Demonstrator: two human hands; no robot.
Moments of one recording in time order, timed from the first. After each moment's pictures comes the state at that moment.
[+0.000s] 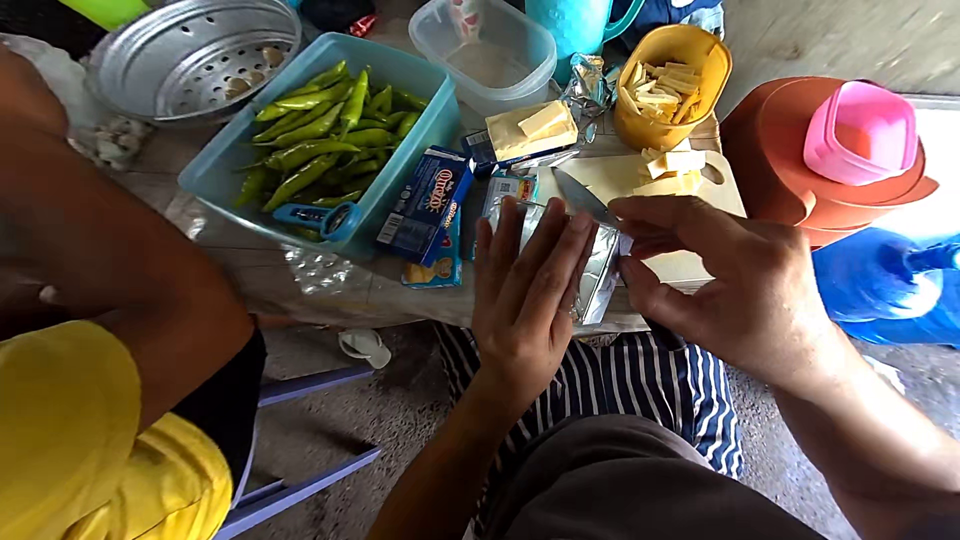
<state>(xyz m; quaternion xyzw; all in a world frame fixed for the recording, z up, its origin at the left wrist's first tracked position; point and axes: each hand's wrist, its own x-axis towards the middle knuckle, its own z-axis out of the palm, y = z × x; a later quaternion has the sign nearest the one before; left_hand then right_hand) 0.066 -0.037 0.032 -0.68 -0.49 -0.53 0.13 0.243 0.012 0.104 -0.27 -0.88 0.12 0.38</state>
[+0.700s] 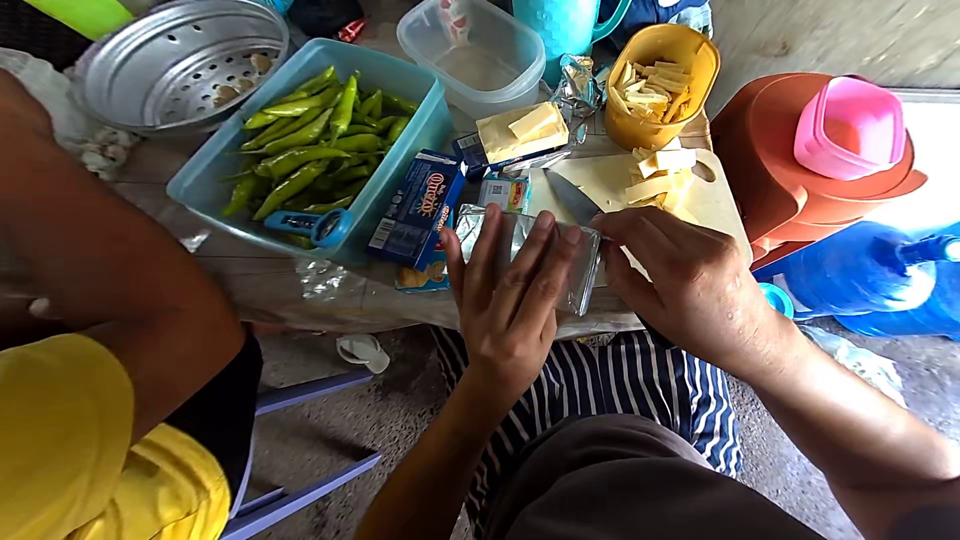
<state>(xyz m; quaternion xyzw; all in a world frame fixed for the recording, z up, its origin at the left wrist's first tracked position) 0.056 -0.034 0.021 -0.69 -0.48 -0.50 0.20 0.235 0.017 0.083 -0.29 -0.89 -0.03 0.34</state>
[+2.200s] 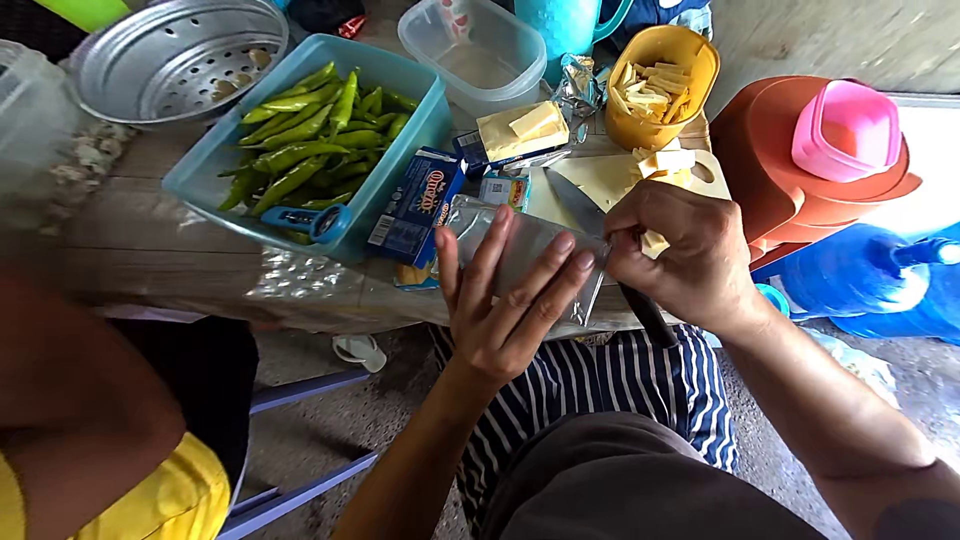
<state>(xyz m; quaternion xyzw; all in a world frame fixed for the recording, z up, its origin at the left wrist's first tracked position) 0.038 -0.034 0.020 -0.74 -0.40 -0.48 0.23 0.233 0.038 0.081 -0.22 -0.85 0.18 0.45</state>
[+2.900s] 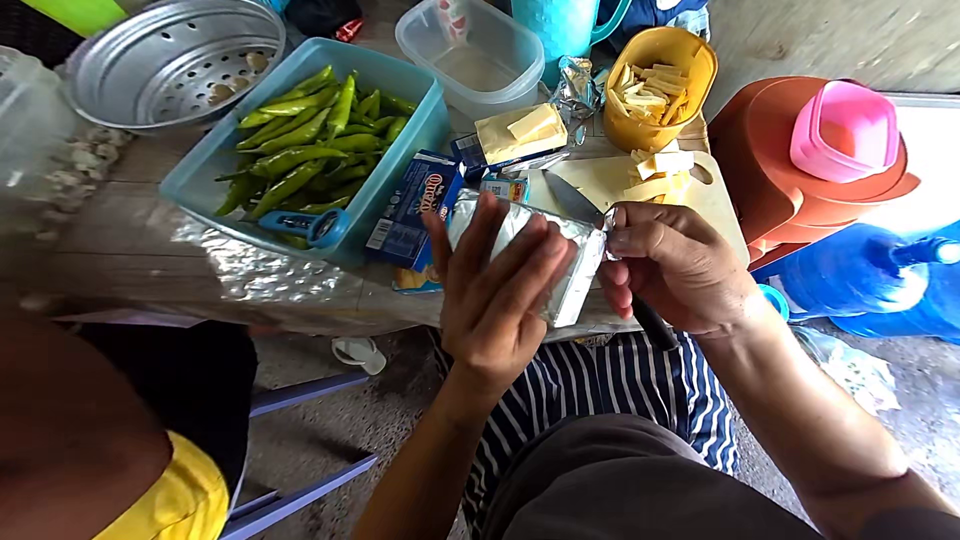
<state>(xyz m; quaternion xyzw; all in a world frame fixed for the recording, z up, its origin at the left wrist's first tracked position) 0.045 -0.025 0.024 -0.69 -0.40 -0.60 0.14 0.230 0.026 0.083 -0.19 -0.51 0.75 0.37</state>
